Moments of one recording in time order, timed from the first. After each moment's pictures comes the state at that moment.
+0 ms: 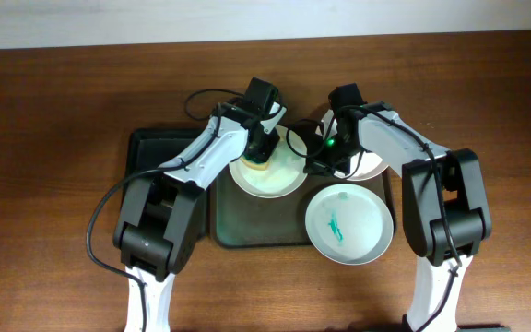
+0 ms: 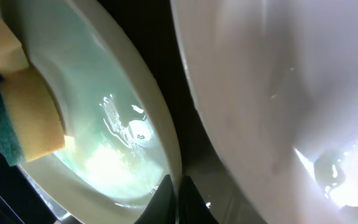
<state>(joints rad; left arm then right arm) -0.47 2.18 1.64 -0.67 -0.05 0.08 0.22 2.13 1.46 -0.78 -0.51 0.45</state>
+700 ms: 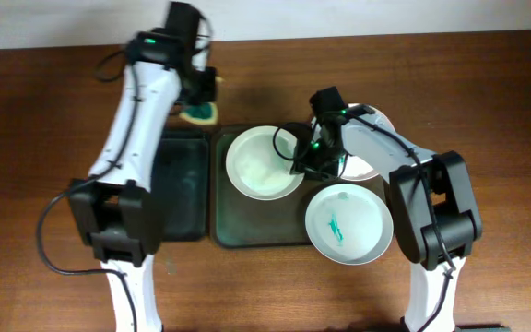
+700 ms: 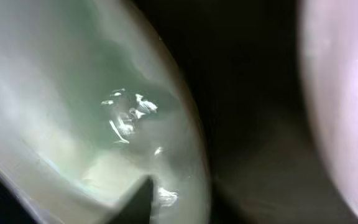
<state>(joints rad) -0.18 2.20 2.21 -1.22 0.01 -0.13 0.32 2.12 1.46 -0.77 -0.41 0.57</state>
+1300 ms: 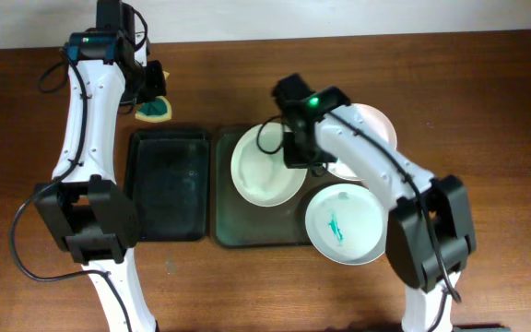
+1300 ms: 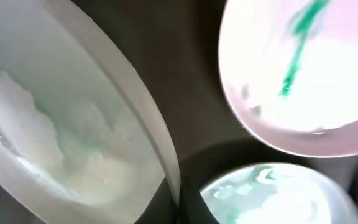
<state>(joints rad) 0.00 2.20 2.21 -1.22 0.02 -0.13 0.52 2.03 1.73 -1.16 0.14 0.49</state>
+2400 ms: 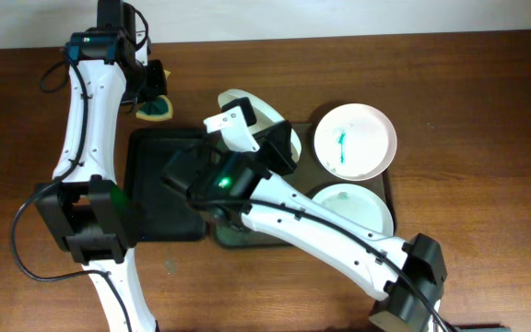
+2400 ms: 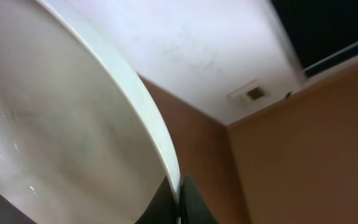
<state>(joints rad) 0.00 2.20 2.21 -1.21 0.03 -0.13 1.02 1.97 1.95 -1.44 1.31 0.59</state>
